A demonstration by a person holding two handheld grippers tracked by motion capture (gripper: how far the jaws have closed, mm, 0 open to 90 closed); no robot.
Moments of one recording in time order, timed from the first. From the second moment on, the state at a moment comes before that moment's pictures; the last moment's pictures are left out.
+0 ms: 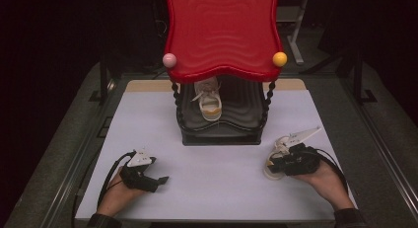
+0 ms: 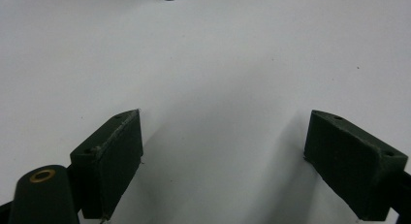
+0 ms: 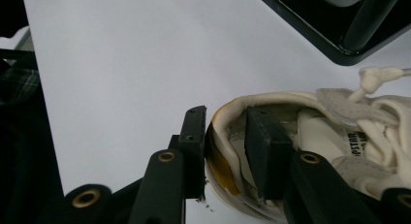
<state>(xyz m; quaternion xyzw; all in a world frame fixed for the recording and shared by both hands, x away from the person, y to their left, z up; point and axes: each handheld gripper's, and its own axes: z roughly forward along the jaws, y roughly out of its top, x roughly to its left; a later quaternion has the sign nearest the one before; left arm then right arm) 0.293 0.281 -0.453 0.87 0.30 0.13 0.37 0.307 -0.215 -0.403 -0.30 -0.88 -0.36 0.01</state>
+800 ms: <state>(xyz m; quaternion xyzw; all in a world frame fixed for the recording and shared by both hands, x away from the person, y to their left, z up) 0.293 0.281 -0.453 0.87 0.30 0.13 0.37 0.284 -0.210 -0.387 -0.28 -0.89 -0.37 -0.02</state>
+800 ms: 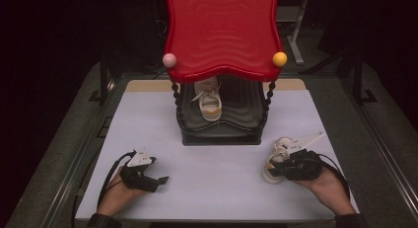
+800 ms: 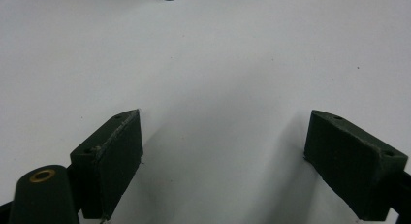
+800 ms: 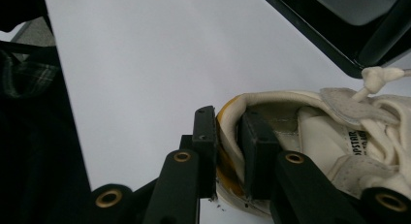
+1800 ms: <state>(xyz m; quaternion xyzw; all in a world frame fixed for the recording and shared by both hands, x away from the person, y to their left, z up) 0.293 0.281 -0.453 0.87 0.29 0.13 0.37 0.260 -0.180 -0.325 -0.20 -0.89 -0.41 -0.04</state>
